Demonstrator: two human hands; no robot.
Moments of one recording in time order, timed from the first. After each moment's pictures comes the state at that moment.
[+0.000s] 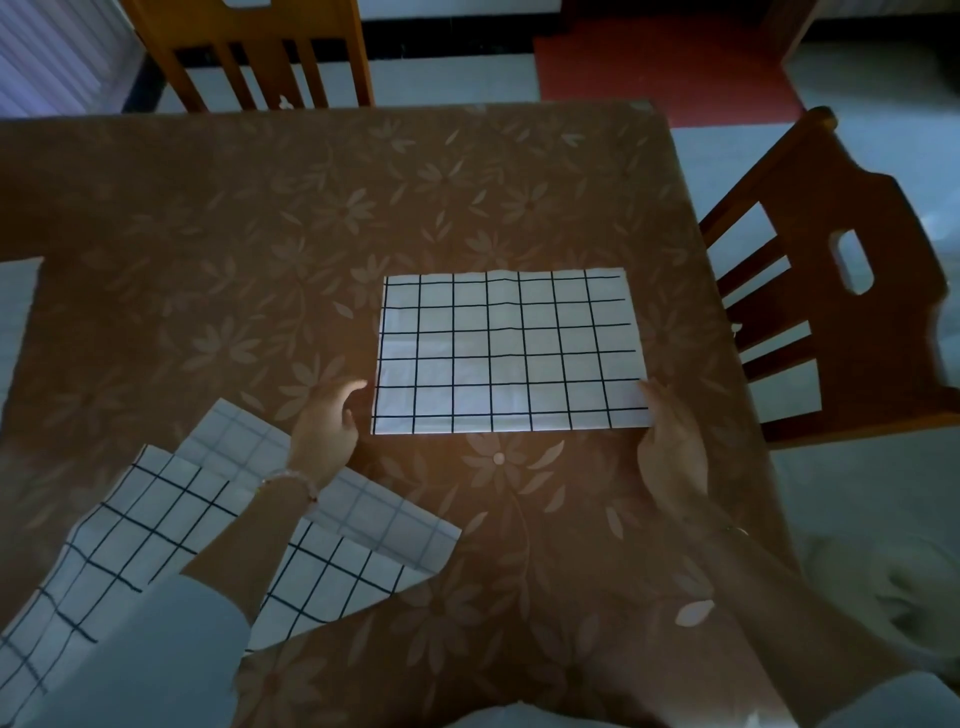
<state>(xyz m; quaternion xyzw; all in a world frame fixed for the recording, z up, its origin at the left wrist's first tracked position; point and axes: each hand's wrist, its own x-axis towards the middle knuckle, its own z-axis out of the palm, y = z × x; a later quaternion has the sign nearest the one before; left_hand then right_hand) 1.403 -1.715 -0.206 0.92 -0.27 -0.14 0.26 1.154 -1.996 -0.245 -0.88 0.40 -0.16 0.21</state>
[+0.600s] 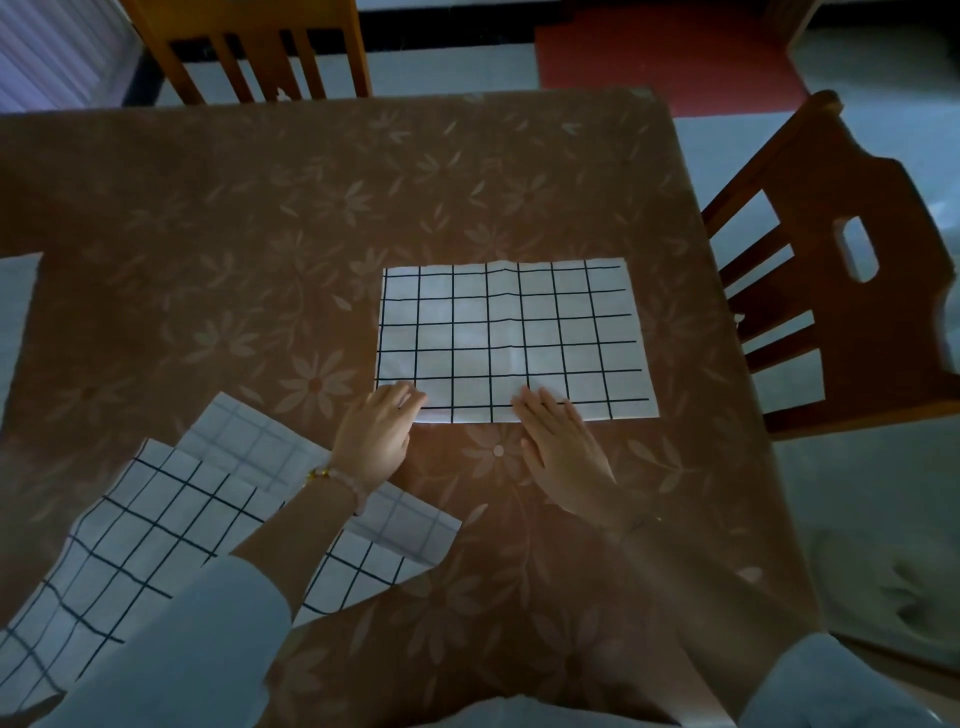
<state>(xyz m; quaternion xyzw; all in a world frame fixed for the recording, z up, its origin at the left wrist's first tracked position) 1.376 -1.743 -0.212 0.86 -0.51 -0.04 0.03 1.203 -1.926 -0.244 -0.97 0.15 0.06 0.19</state>
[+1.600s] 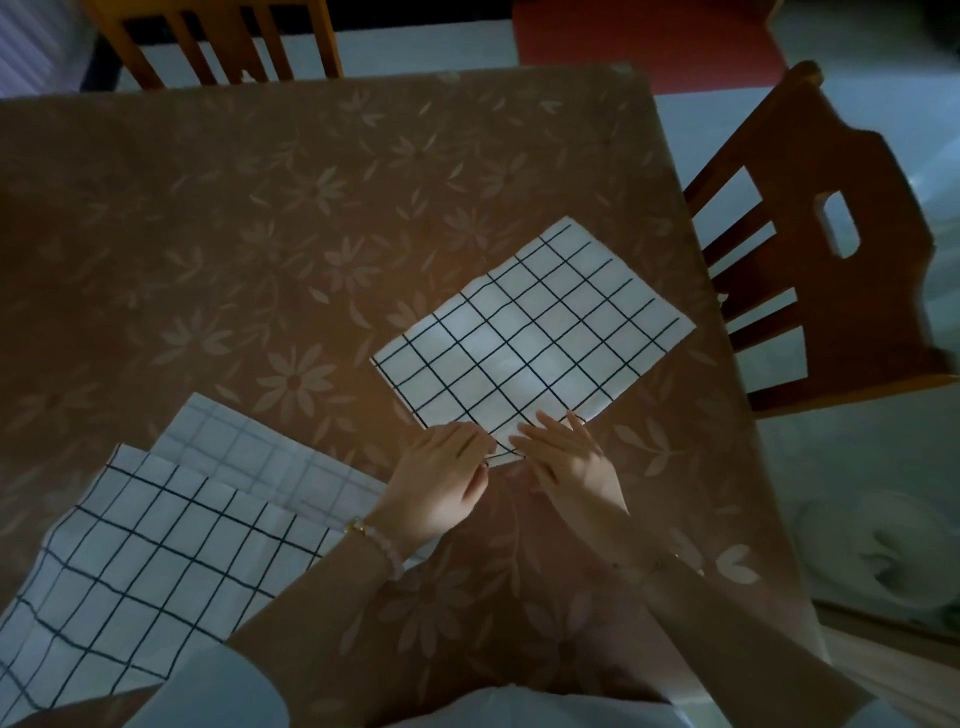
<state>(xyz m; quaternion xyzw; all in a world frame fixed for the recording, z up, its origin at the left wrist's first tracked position) 1.298 -1.766 -0.206 0.76 -0.62 0.00 0.19 1.165 -1.915 -0.241 -0.95 0.16 -0.13 0.24</state>
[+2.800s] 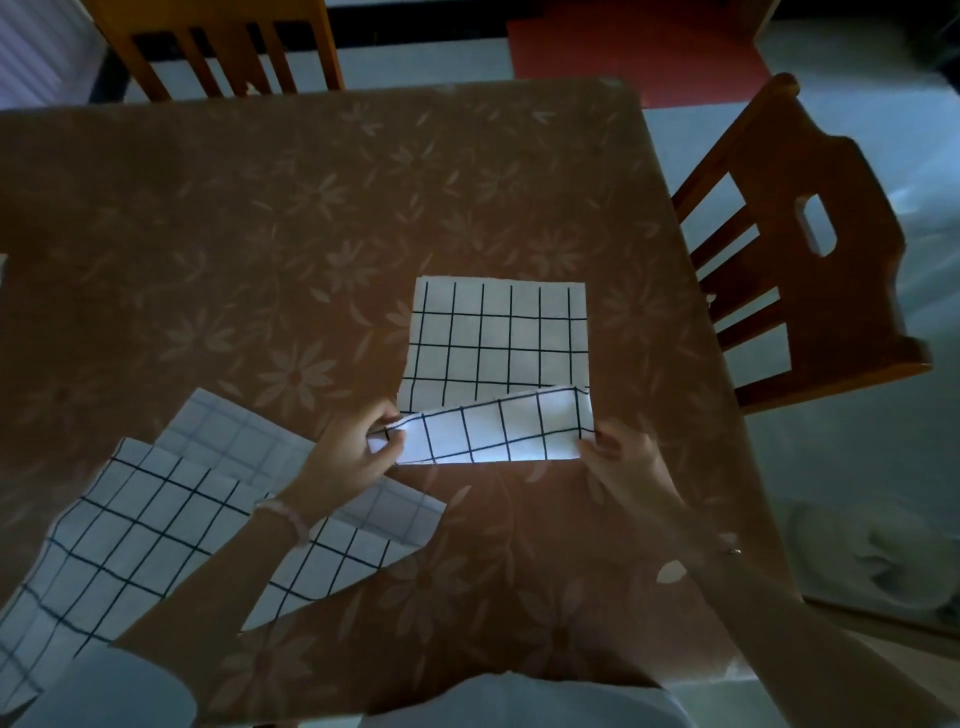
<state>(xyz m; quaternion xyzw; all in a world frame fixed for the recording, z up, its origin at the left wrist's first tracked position) 1.345 -1.720 -0.179 0.80 -0.40 -0.24 0.38 1.130 -1.944 -0.204 -0.81 0.39 -0.03 0.44</state>
